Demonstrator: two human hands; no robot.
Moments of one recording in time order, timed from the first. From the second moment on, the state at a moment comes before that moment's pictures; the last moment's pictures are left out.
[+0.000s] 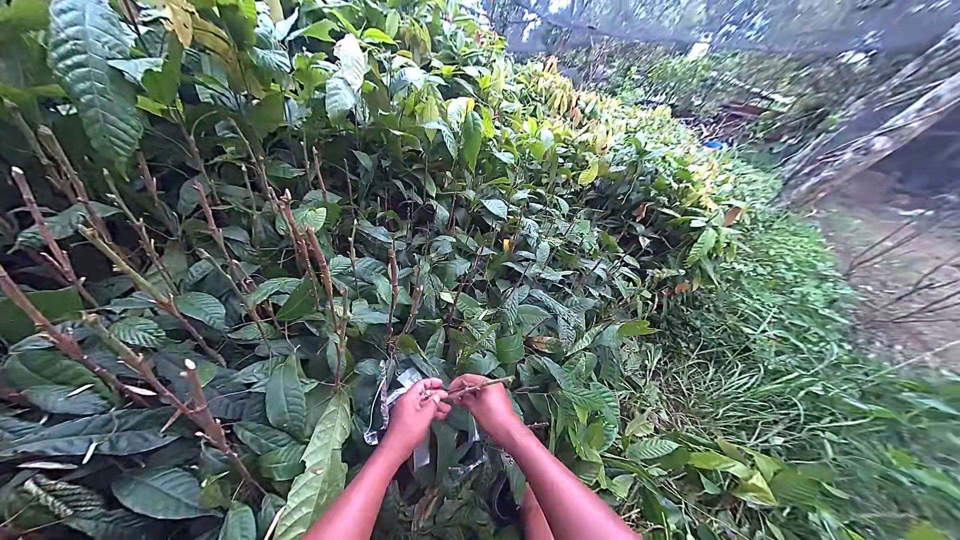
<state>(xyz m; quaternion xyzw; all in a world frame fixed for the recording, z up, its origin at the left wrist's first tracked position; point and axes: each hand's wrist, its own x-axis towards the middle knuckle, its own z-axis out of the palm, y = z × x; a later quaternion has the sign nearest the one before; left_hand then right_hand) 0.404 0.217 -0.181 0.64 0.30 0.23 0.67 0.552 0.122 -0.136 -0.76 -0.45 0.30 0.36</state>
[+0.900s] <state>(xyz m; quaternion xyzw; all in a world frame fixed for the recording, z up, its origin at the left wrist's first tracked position) 0.373 0.219 -0.190 0.87 0.13 0.11 0.47 0.571 0.117 -0.055 -0.74 -0.49 0.39 0.23</state>
